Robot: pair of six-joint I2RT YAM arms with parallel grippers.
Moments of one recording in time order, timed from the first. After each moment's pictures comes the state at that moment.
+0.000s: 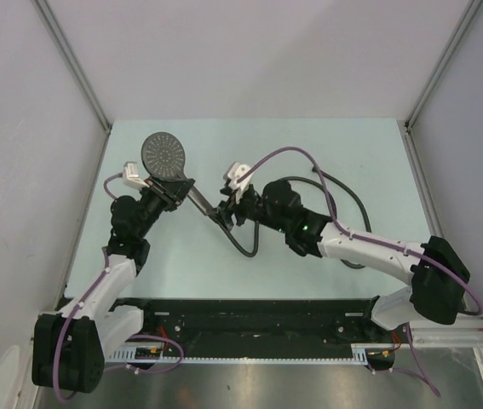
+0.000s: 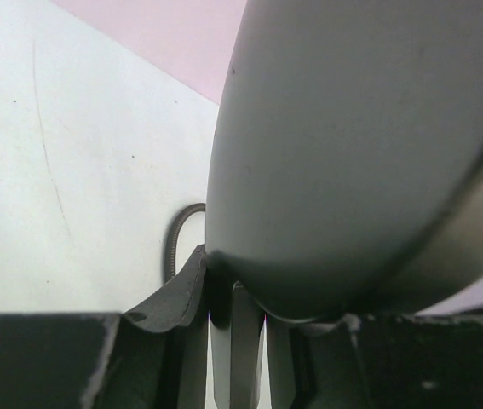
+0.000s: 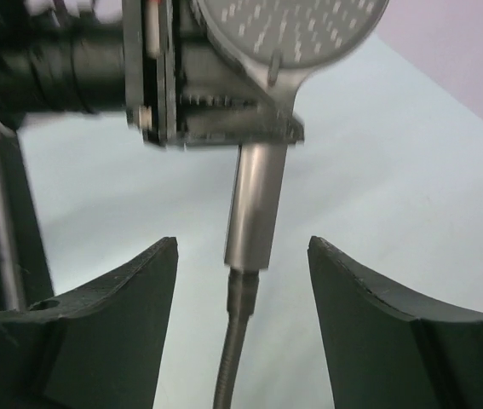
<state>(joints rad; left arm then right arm) -0.12 0.97 0.43 0.58 0.36 -0.92 0.96 1.45 1.06 0.34 -0.14 0.00</state>
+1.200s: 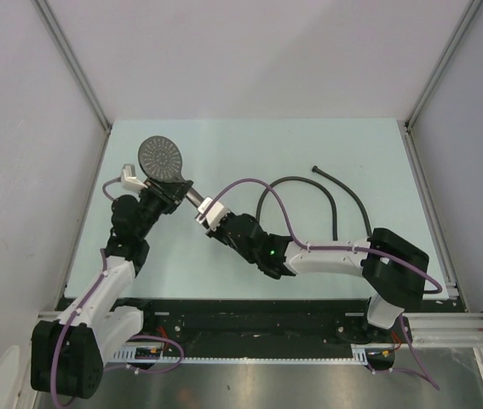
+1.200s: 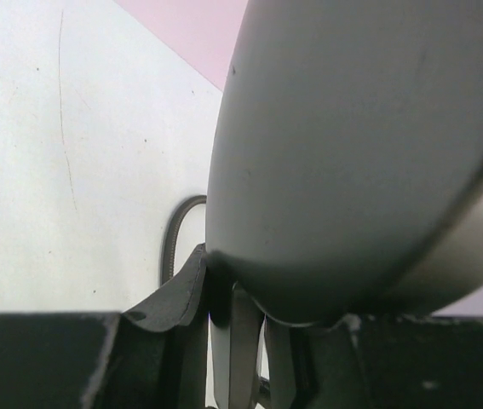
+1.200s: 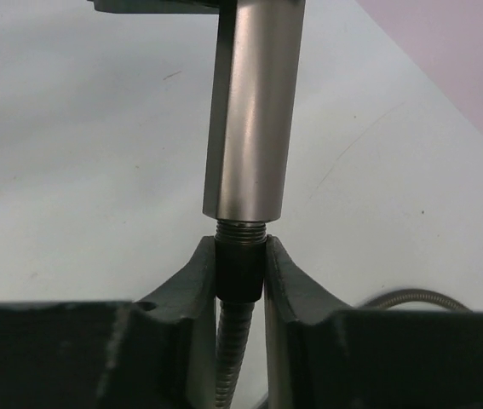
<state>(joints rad) -0.14 0.93 0.45 0.42 0.30 -0.98 1.19 1.68 1.02 0.41 0.42 -0.24</state>
